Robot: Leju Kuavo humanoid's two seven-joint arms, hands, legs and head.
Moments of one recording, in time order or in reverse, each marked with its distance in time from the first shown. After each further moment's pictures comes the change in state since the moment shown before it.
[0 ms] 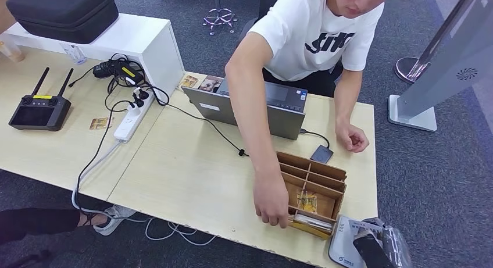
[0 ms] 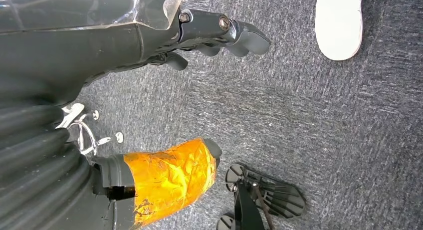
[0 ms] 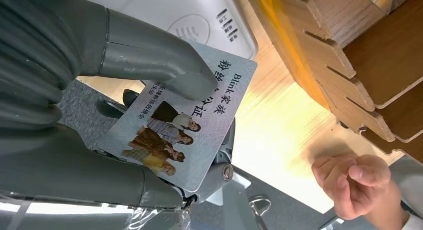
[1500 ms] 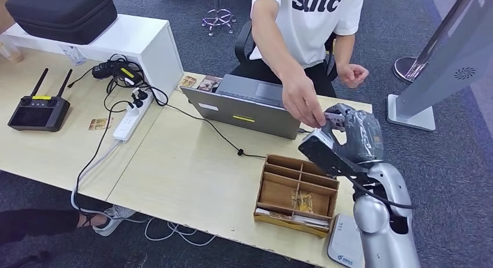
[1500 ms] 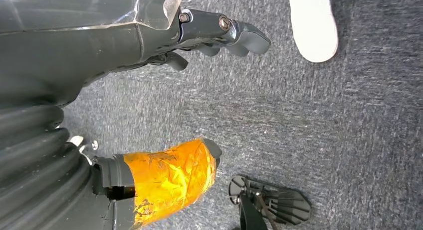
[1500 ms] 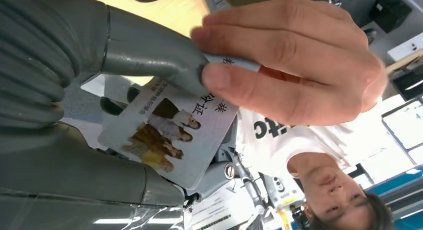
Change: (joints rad) left arm -0.048 0.013 0.070 -0.011 -0.213 -0.043 -0.007; right arm -0.574 0.107 0.347 0.010 0.234 0.006 0.183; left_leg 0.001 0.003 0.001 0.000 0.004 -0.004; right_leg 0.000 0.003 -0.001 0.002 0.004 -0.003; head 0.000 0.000
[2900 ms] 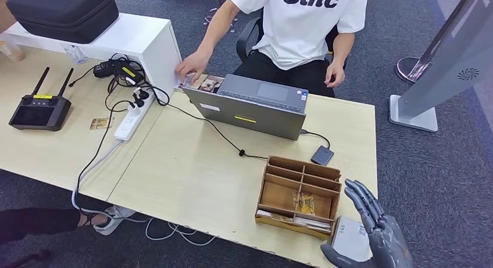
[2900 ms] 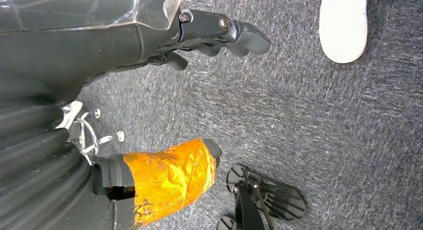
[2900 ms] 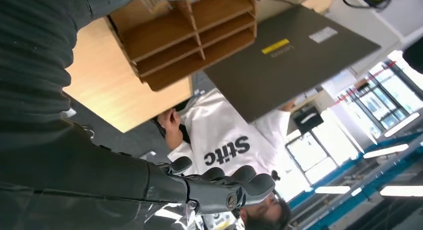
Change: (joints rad) left arm 0.028 -0.023 0.096 0.001 0.070 0.019 -0.017; right arm 0.650 -0.345 0.002 -0.475 -0.297 -0.079 -0.420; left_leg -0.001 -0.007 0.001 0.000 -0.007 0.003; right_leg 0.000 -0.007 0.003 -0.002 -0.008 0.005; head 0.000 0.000
